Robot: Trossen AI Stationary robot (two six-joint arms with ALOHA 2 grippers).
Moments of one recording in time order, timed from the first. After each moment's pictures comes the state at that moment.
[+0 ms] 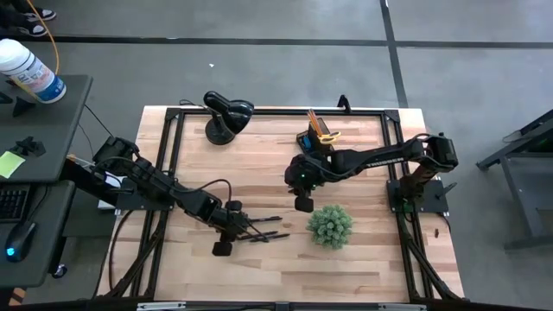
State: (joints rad) left arm -0.31 1.57 0.73 -0.21 0.06 -0.35; right arm 0.01 1.68 1.19 -0.46 -0.05 0.10
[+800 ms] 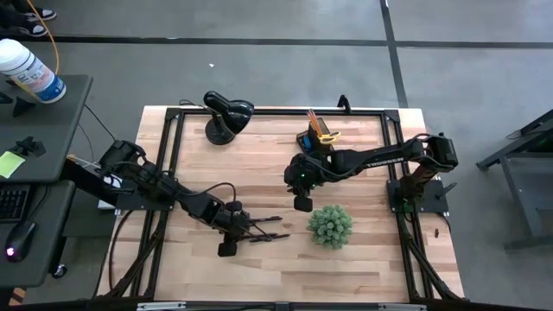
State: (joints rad) left arm -0.31 1.65 0.73 -0.16 0.02 -0.44; right arm 0.01 1.68 1.19 -0.44 -0.04 0.09
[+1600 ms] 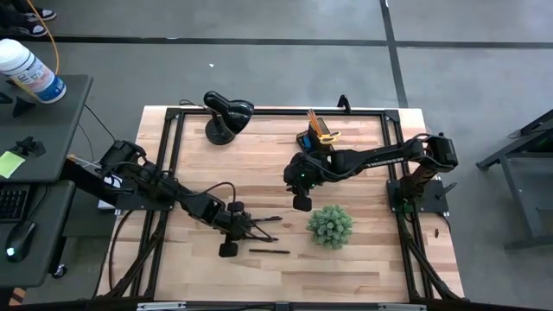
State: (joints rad) left arm -0.31 1.66 0.73 -0.12 0.02 -0.41; right arm 0.01 1.68 1.20 -0.42 -0.02 0.09
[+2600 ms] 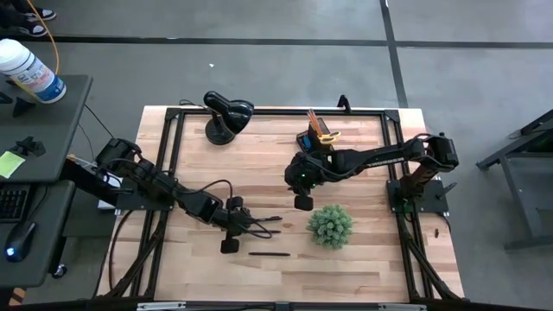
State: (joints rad) left arm -0.31 1.60 0.72 -0.14 -0.09 -0.41; right arm 0.01 1.67 1.20 -0.45 0.00 0.06
